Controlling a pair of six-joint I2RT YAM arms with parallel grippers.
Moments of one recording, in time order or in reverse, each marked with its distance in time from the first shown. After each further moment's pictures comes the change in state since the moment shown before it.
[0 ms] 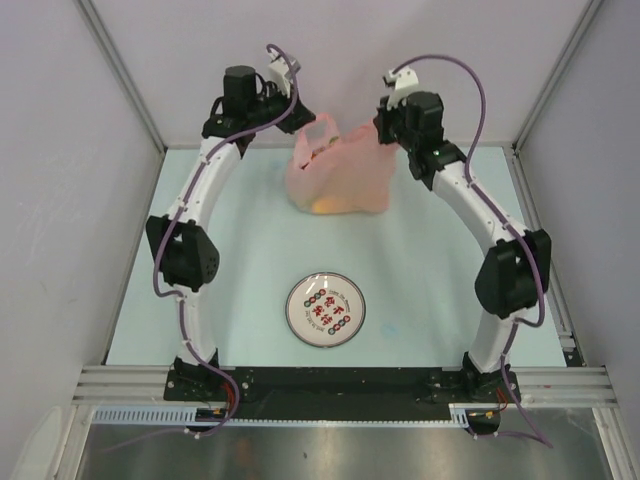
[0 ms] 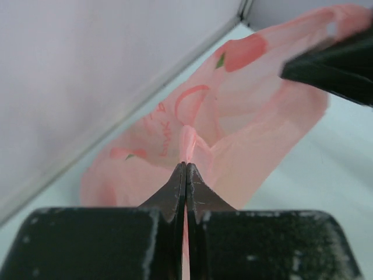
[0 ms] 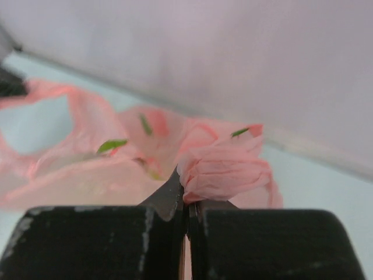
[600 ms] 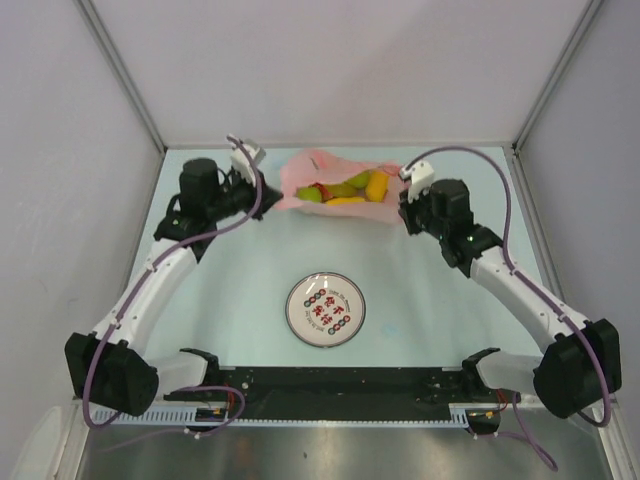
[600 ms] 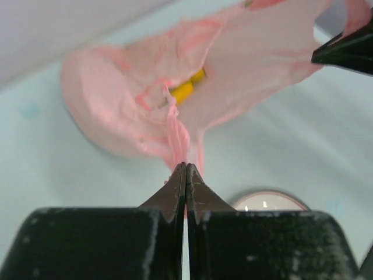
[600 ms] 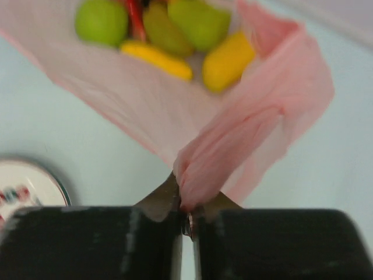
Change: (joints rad) left arm 0.005 -0.829 -0.937 0.165 -0.148 -0.005; right arm 0.034 -0.504 -0.609 -0.035 -0.010 -0.127
